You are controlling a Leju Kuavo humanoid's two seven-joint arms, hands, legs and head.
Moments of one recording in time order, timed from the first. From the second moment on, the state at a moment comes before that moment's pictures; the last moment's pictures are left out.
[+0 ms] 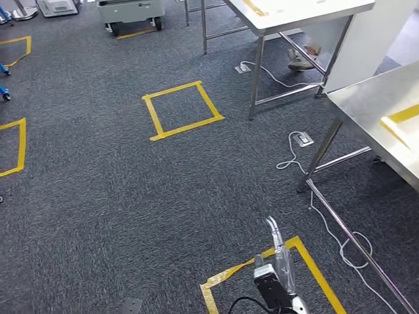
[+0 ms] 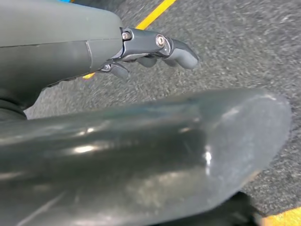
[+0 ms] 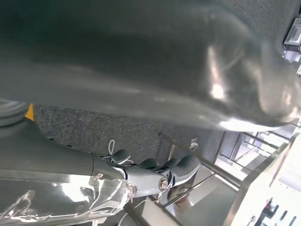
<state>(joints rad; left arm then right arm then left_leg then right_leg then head) -0.09 -0.29 1.27 -0.22 -1.38 0.43 -0.22 0.11 -0.03 0.63 -1.25 0.33 -0.57 -0.44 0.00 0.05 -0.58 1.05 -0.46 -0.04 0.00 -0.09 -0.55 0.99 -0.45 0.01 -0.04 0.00</state>
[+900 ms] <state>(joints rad) -0.09 -0.29 1.27 -0.22 -1.38 0.42 -0.20 0.12 -0.01 0.65 -1.26 0.36 -0.59 -0.42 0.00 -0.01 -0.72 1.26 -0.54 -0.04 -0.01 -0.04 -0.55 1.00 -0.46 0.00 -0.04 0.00</state>
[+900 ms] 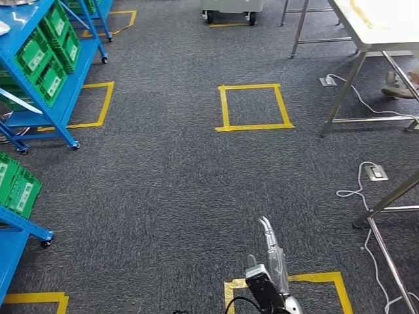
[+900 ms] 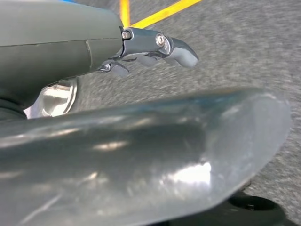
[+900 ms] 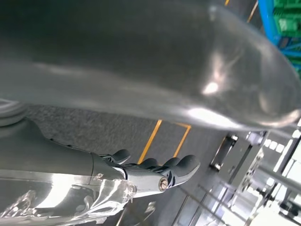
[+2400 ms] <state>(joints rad) -0.09 -0.29 1.26 -0.22 -1.37 0.41 -0.21 0.13 -0.01 0.65 -1.27 0.37 -0.59 -0.41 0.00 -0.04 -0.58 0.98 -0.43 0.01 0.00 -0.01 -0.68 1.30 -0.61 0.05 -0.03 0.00</state>
